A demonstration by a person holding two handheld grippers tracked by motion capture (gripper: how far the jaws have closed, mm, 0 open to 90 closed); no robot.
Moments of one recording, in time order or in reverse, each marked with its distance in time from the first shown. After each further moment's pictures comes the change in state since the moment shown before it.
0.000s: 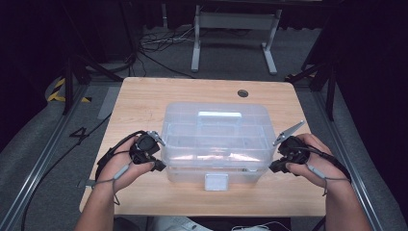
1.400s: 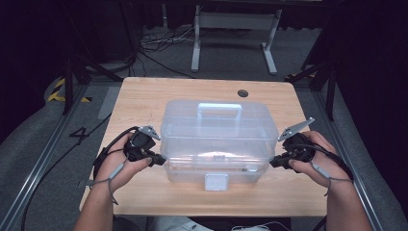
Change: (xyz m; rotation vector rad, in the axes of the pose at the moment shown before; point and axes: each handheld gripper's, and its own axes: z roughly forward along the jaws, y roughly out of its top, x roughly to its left) left arm 0.002 -0.002 -0.015 -0.133 -0.001 -0.010; right arm -0.001 -0.001 -0.013 -0.109 -0.004 0.025
